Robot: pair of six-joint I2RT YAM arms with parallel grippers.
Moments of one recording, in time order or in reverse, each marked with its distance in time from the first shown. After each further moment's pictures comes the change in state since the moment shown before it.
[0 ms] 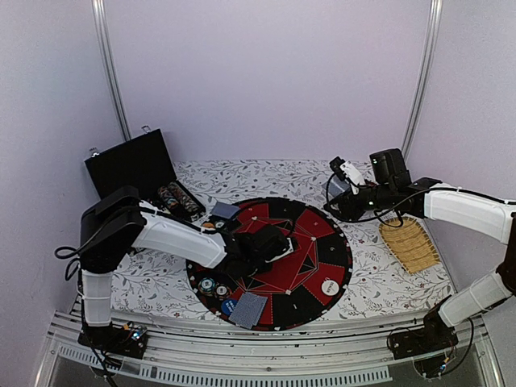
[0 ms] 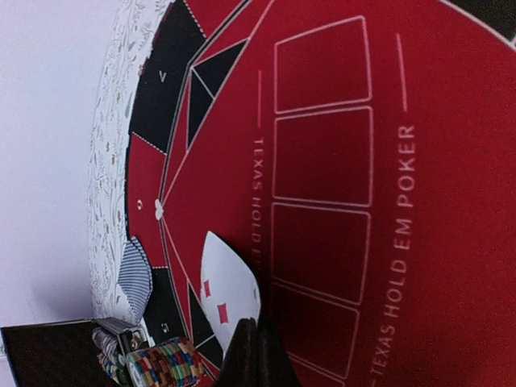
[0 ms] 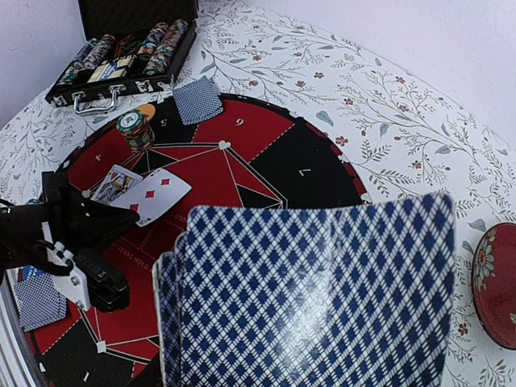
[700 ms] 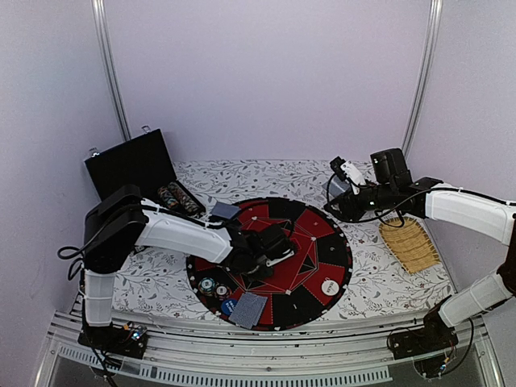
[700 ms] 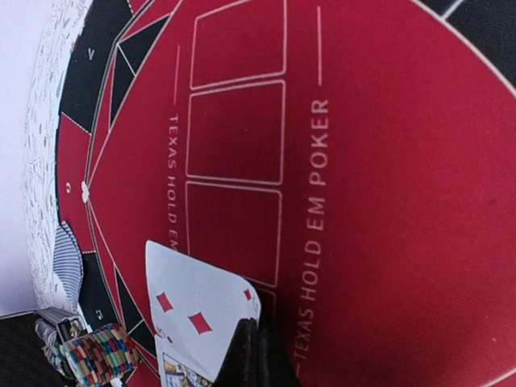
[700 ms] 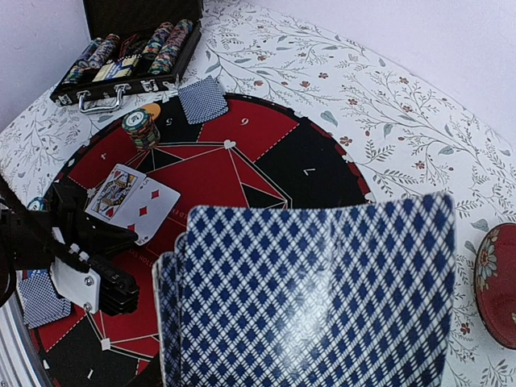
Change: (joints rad) left arm -0.001 0.029 0.098 -0.253 0.173 -0.182; right arm 0.000 -0.011 0.000 -0.012 -0.014 -0.001
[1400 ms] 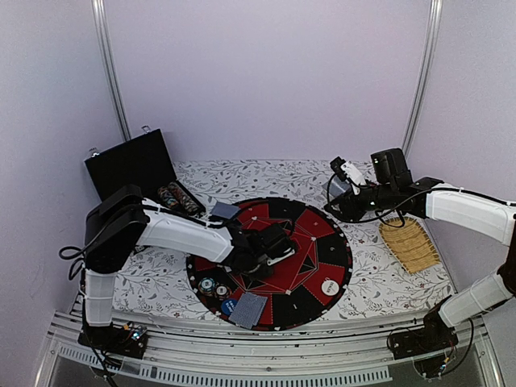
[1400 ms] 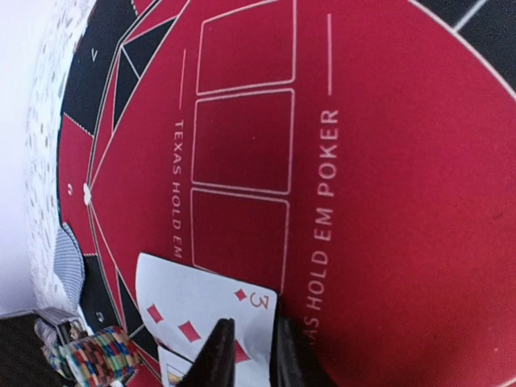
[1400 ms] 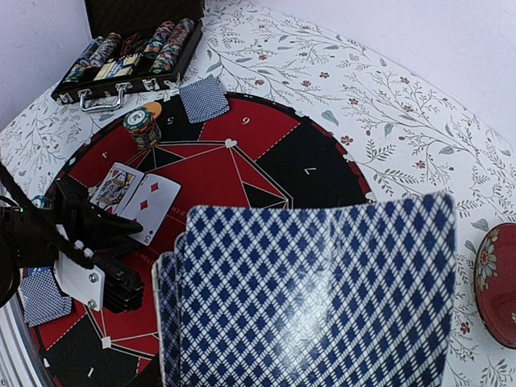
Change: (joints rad) left arm 0.002 0.013 0.011 0.000 0.011 -0.002; right arm 0.000 -0.004 0.000 -0.007 -0.002 -0.004
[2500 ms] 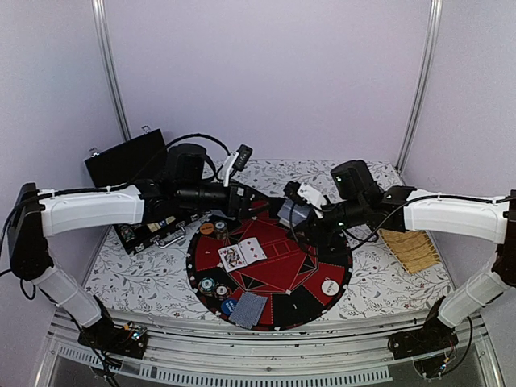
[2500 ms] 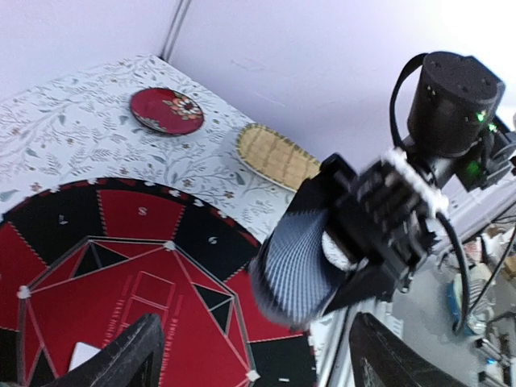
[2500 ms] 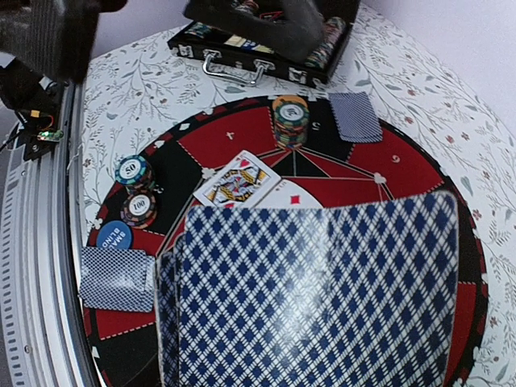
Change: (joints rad) left arm 0.335 -0.552 -0.246 0.467 0.986 -0.608; right arm 0.299 0.080 0.045 0.032 -0.013 -0.072
